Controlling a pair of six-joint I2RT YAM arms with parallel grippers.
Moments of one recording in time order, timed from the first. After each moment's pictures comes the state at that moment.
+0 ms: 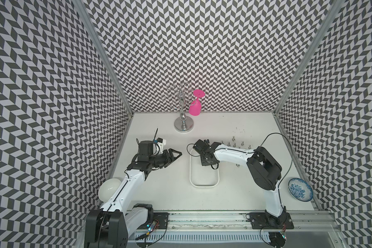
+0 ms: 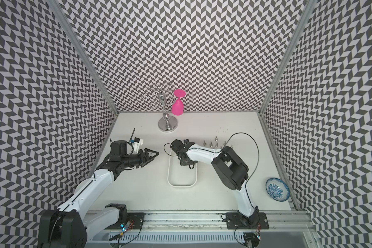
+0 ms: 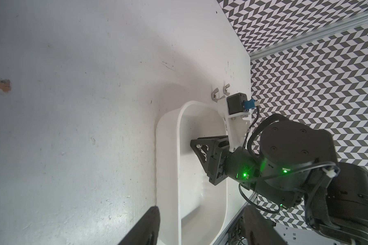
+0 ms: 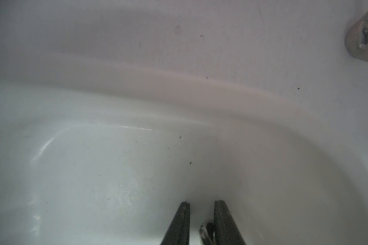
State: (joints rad) left arm -0.09 1.07 0.62 -0.28 0.78 -0.65; right arm 0.85 2.05 1.43 -0.75 0.31 0.68
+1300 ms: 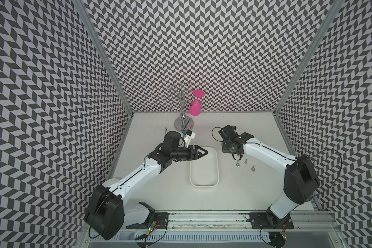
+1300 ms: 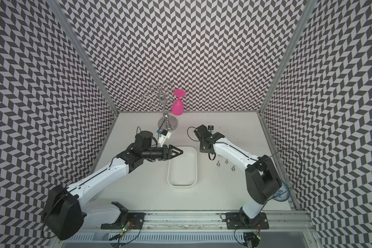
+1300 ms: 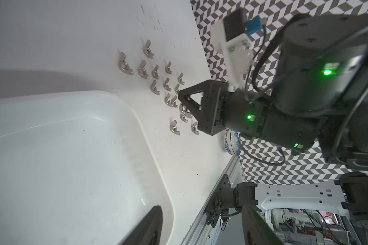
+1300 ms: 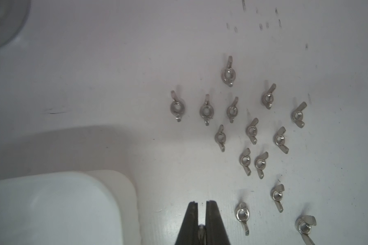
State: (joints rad) left arm -0.56 1.33 0.90 -0.12 0.72 -0.73; right arm 0.58 1.67 1.23 -0.76 0.35 0.63
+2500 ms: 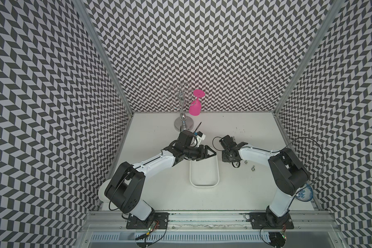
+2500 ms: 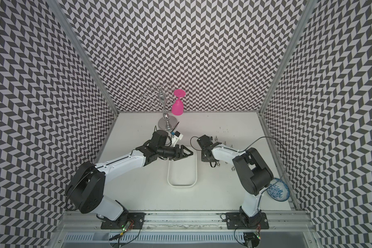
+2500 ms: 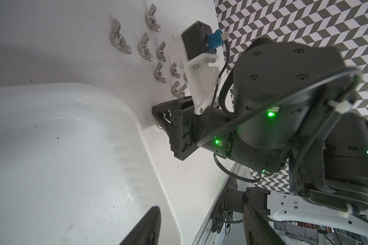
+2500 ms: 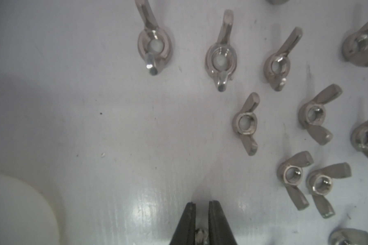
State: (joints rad) left arm -0.61 1.55 0.96 -0.04 0.71 -0.75; right arm 0.55 1.80 1.05 -0.50 0.25 0.55
